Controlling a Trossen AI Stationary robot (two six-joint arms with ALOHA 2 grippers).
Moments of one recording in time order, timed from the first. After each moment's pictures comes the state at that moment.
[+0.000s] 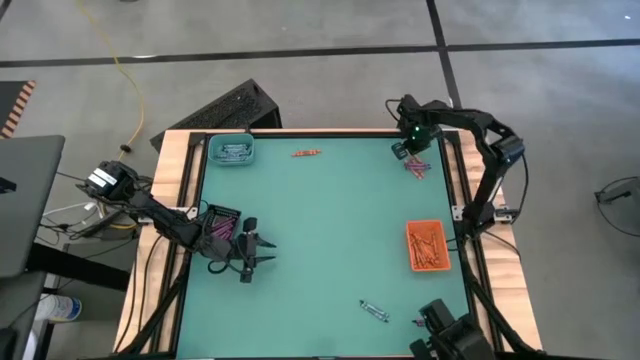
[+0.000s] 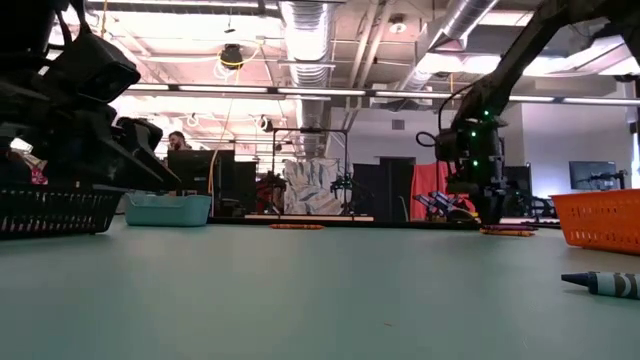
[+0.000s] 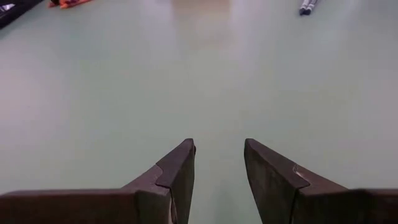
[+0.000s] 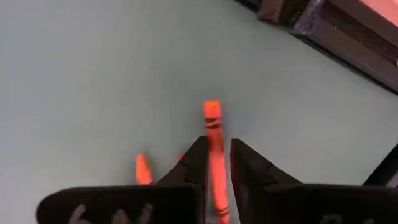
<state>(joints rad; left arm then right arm) -0.48 1.34 0.16 0.78 -0.48 -0.09 -1.07 1.84 1.16 -0.82 0.10 0.05</state>
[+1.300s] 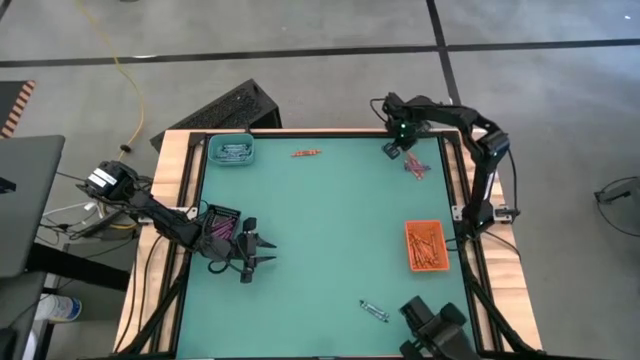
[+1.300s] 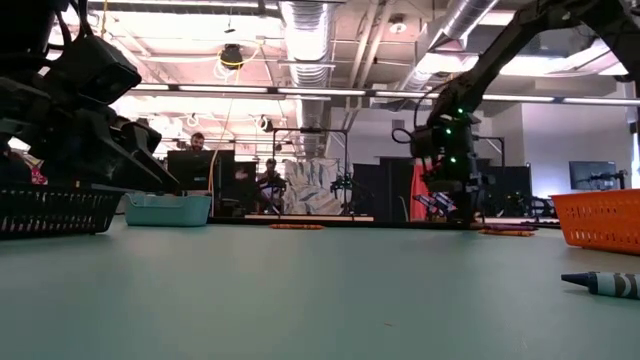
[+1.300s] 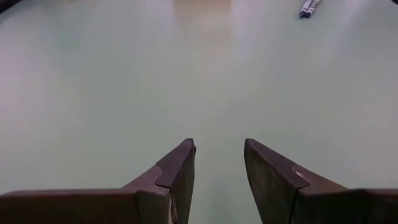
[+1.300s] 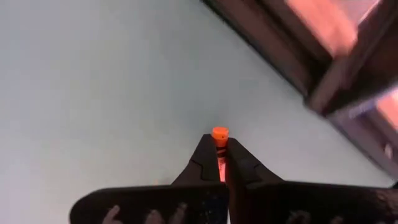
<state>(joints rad) -0.48 1.34 0.16 0.77 -0.47 -0.14 -0.98 1.95 1.33 -0.91 0.18 -0.09</state>
